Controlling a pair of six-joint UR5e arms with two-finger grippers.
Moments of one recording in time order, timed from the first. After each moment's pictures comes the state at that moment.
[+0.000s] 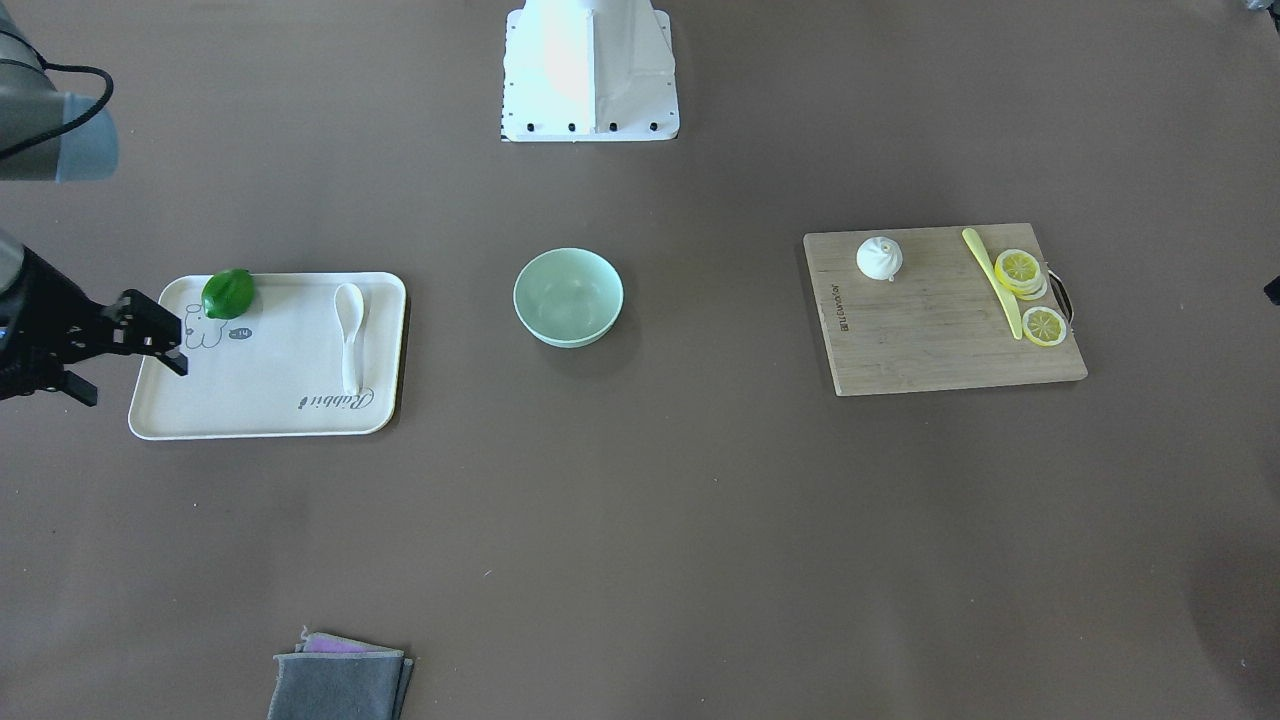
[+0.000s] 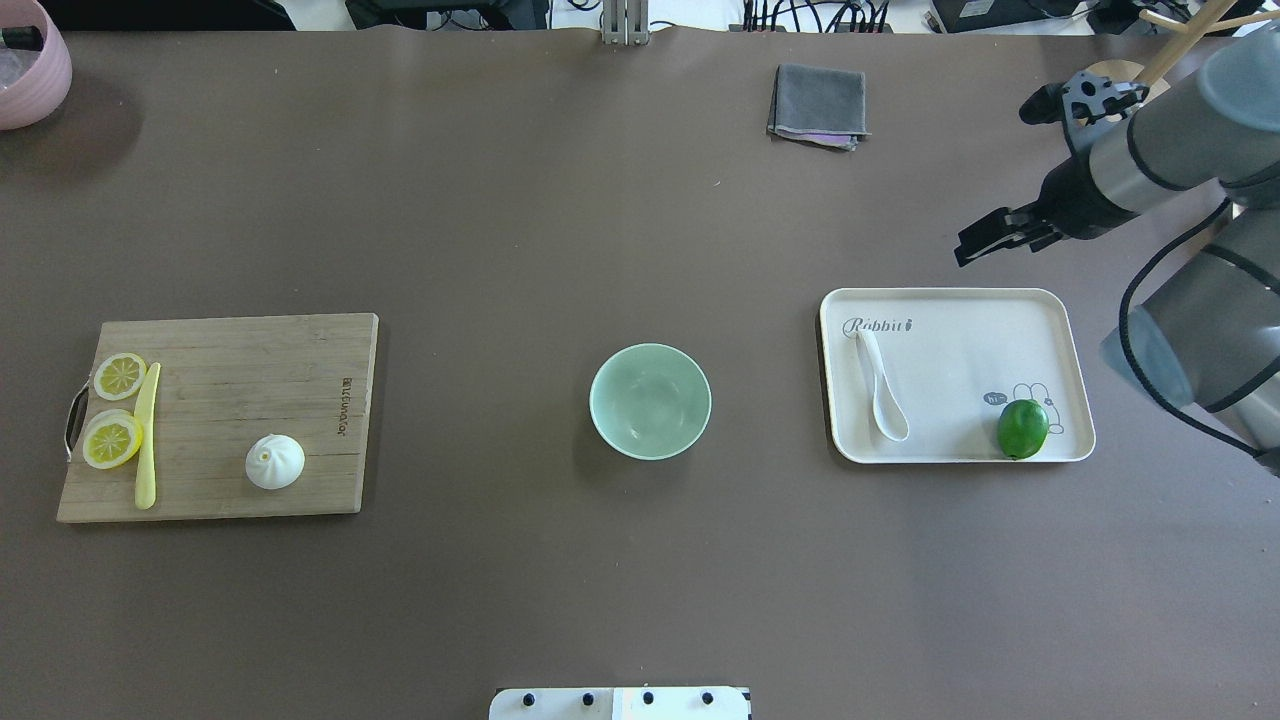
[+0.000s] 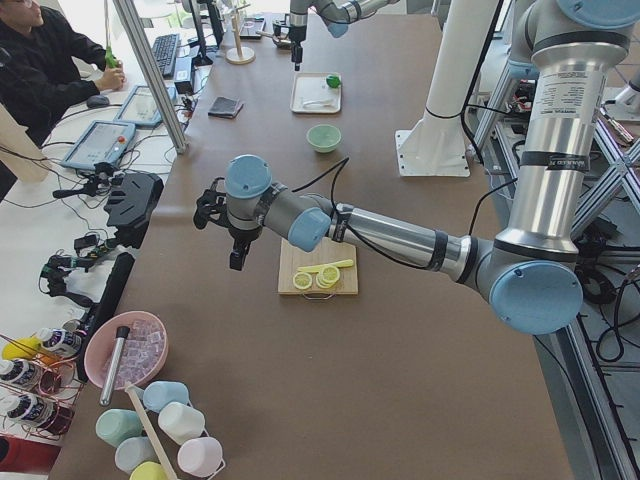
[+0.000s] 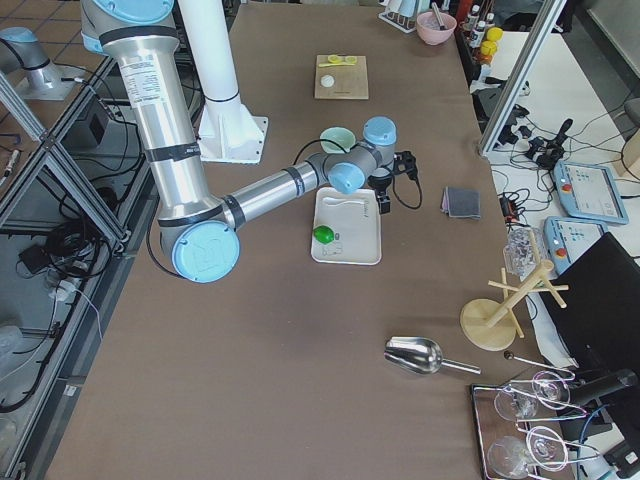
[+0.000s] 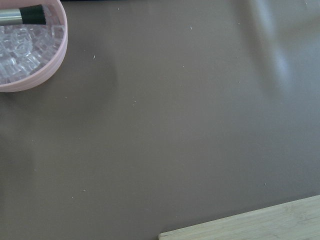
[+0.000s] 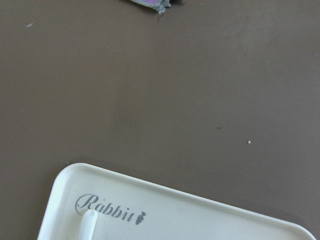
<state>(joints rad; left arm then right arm) -1.44 -1.68 -1.71 -1.87 -2.42 -0.34 0.93 -1.31 1.72 -1.23 2.14 0.71</state>
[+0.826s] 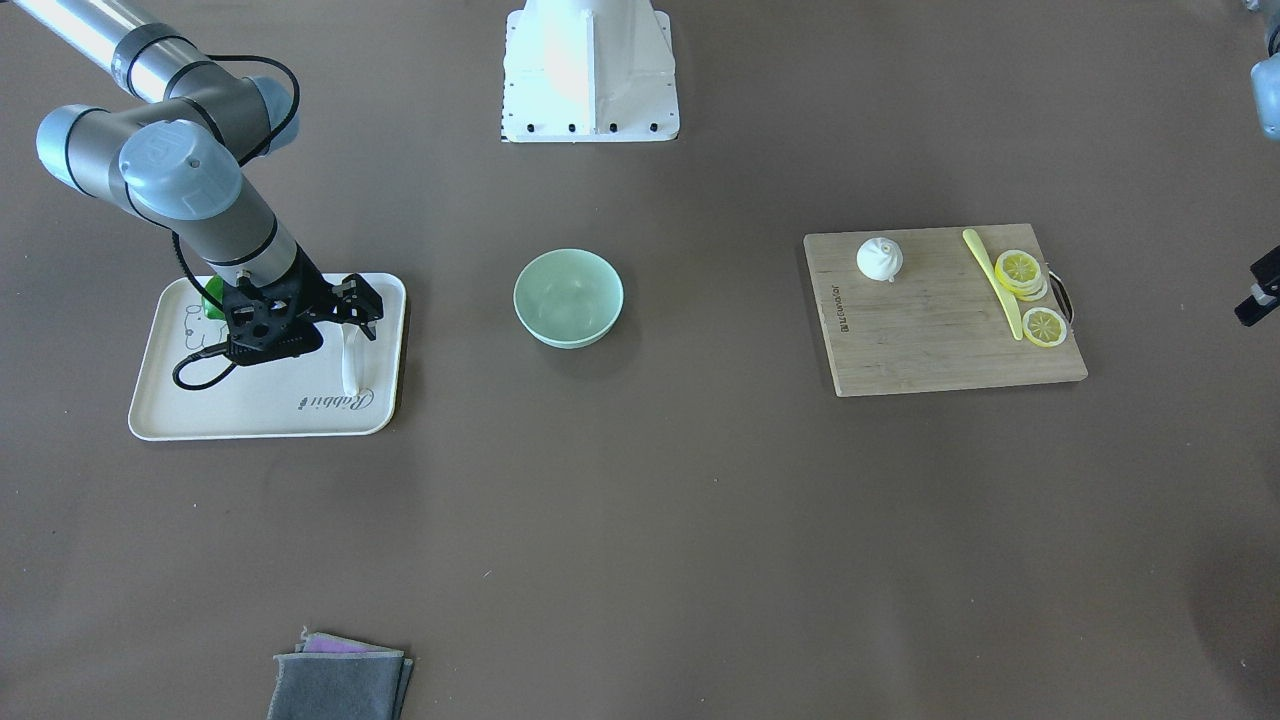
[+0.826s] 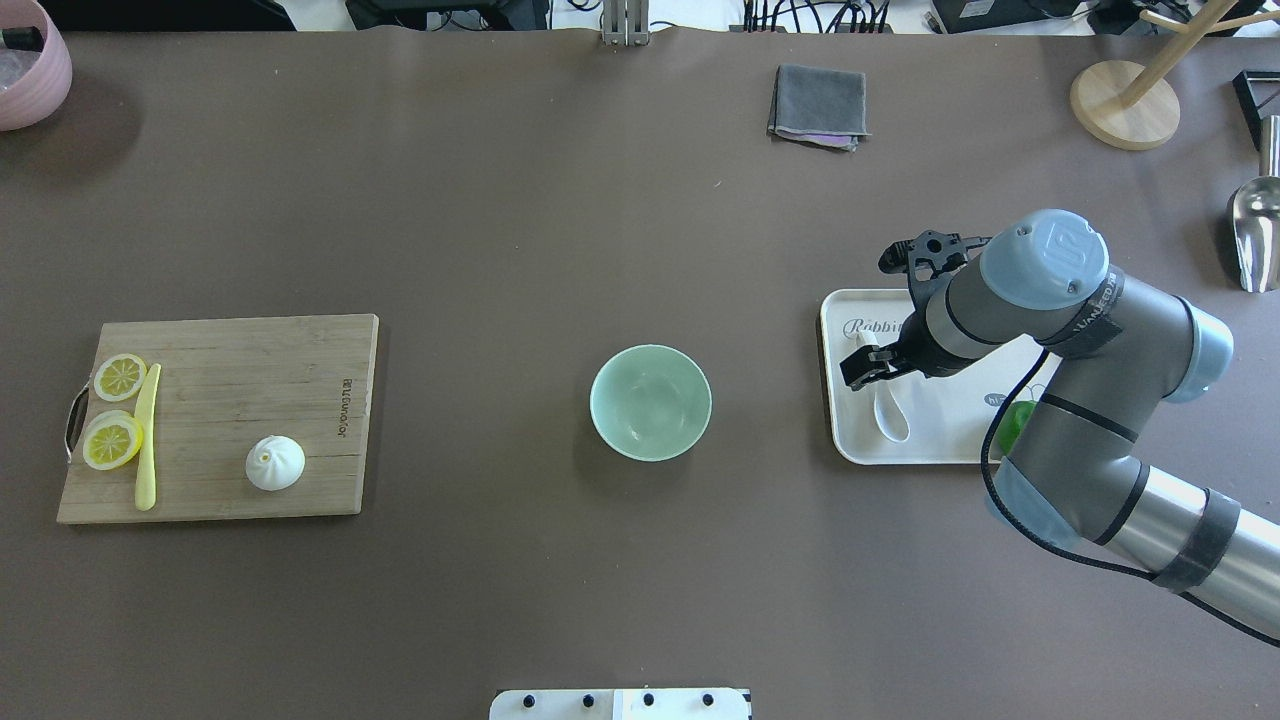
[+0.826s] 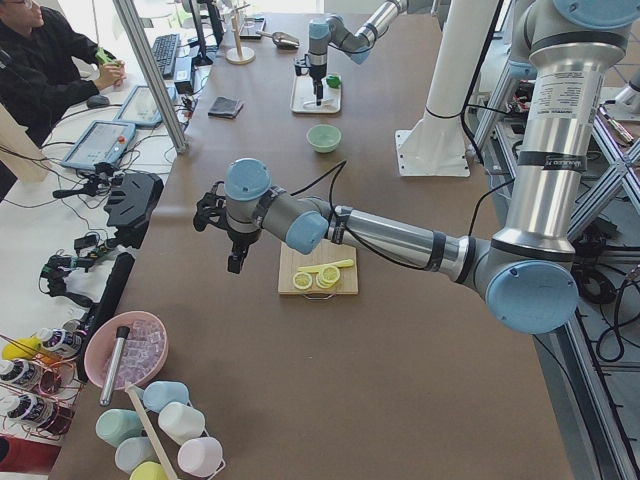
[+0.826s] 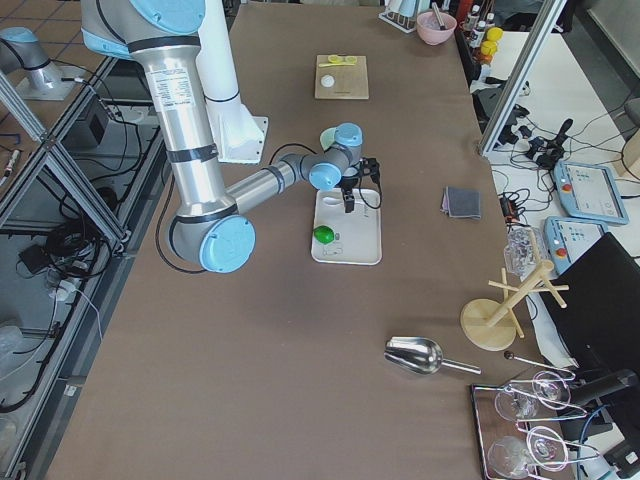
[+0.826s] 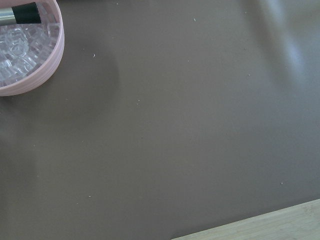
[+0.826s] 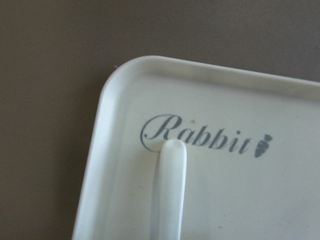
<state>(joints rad) -1.43 -1.68 -1.70 -1.89 -2.40 -0.33 0.68 -1.30 1.69 -1.23 2.02 0.90</state>
